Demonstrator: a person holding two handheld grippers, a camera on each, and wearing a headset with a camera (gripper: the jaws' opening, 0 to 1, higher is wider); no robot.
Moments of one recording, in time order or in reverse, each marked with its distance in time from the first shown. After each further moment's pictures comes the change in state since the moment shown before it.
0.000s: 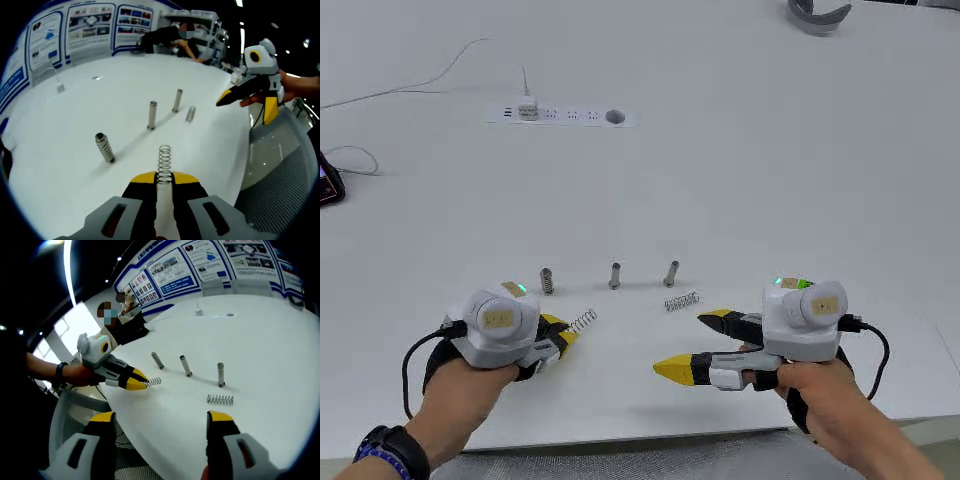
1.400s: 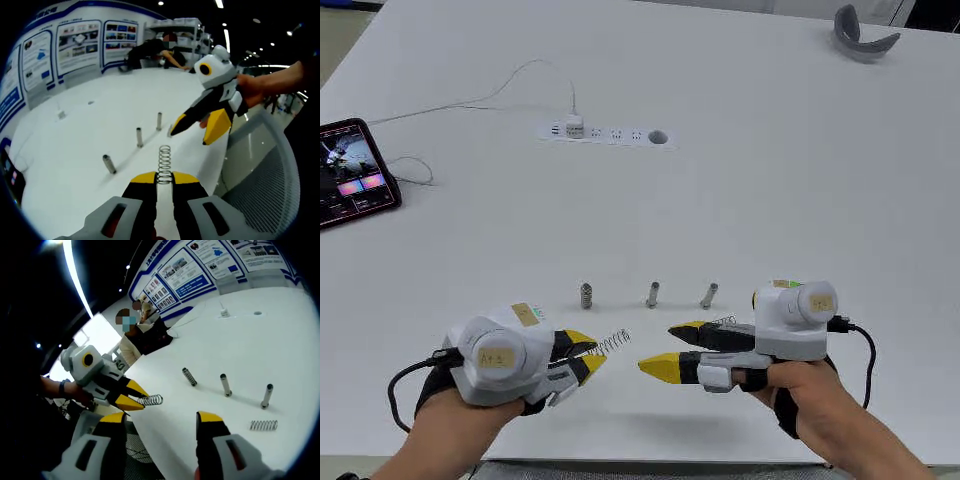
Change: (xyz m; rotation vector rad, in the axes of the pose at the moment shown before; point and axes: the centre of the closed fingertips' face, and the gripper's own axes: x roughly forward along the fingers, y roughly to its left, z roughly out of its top) left arm -0.060 -0.035 0.034 0.118 -0.091 -0.053; right arm 0.048 0.054 0.043 0.076 -0.051 0.240
